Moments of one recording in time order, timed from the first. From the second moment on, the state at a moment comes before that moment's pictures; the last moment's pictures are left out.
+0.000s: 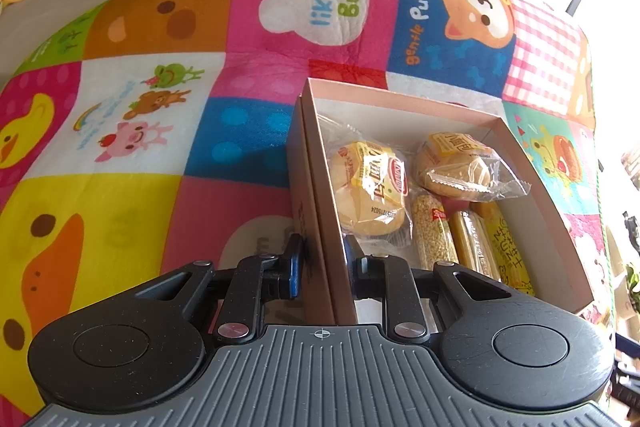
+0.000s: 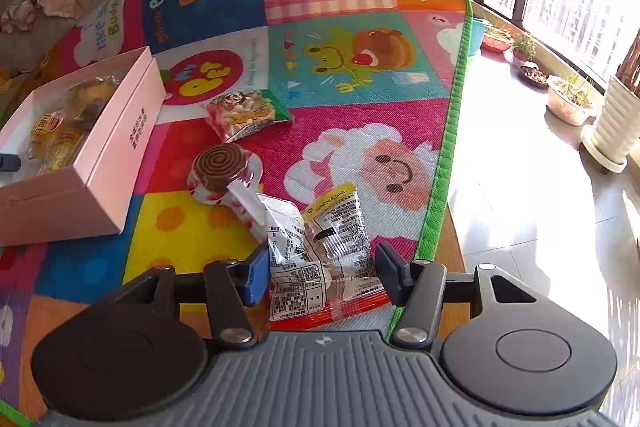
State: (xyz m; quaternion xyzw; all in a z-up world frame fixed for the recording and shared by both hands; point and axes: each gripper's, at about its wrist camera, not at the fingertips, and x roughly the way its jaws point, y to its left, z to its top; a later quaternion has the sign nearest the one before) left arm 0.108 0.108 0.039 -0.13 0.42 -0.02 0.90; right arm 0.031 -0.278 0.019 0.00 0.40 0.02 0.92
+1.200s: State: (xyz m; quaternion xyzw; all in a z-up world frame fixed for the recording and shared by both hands) left arm 0.104 0.110 0.037 -0.14 0.42 -0.02 0.90; right arm -0.015 -0.249 0.005 0.04 0.40 0.01 0.92
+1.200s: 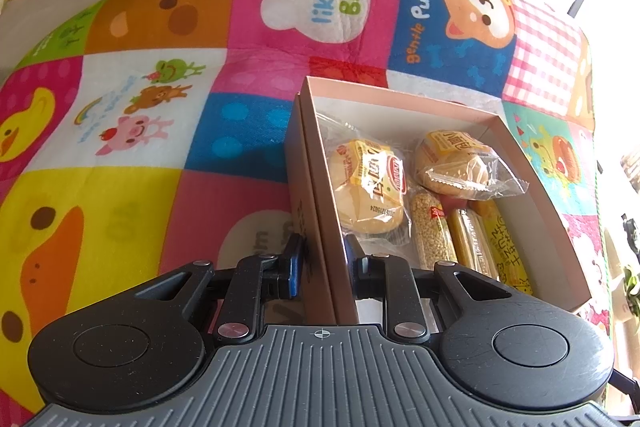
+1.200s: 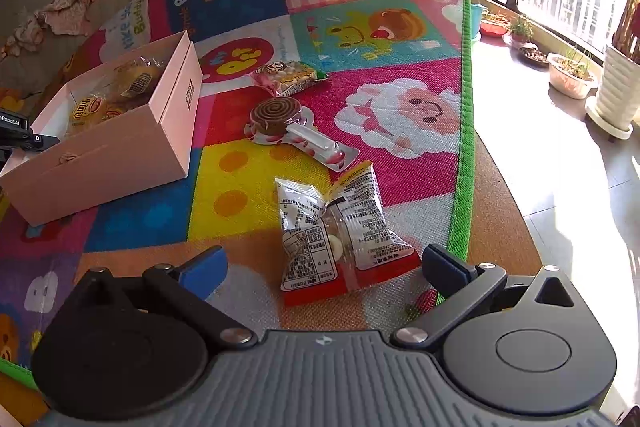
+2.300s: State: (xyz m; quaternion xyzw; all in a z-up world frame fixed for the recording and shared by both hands) left arm 0.104 0.111 0.036 -0.14 0.42 -0.02 0.90; right arm 0.019 -0.249 0.014 0.08 0.39 0.02 0.92
